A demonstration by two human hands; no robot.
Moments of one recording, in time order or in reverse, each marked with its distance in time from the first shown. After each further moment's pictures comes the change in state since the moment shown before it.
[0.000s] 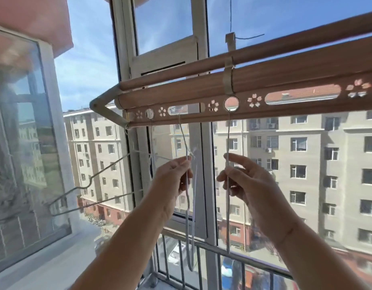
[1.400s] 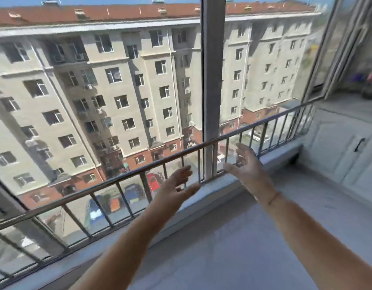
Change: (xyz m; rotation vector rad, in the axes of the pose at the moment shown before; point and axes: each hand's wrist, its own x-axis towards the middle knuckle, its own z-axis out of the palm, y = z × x) left_hand -0.247 -0.211 0.287 0.091 -1.188 -0.214; right_hand -0.355 -0.030 -0.326 -0.823 0.950 0.310
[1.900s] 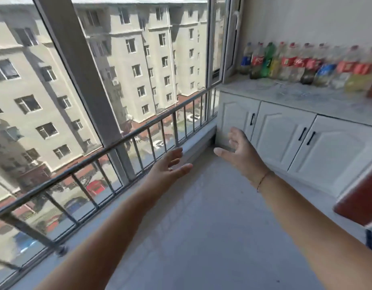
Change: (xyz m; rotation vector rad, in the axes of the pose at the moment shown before) left_hand 0.163 0.040 0.332 -0.012 -0.361 0.053; right_hand 0.020 0.111 -0.339 -0.125 0.310 0.144
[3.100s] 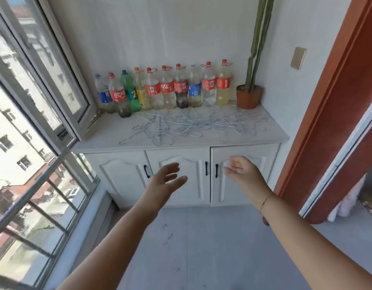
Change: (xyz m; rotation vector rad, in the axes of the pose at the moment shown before) left_hand 0.626 0.047 0.442 -0.060 -0.561 0.058; right_hand 0.368 0.259 -0.449 0.038 0.718 0.324
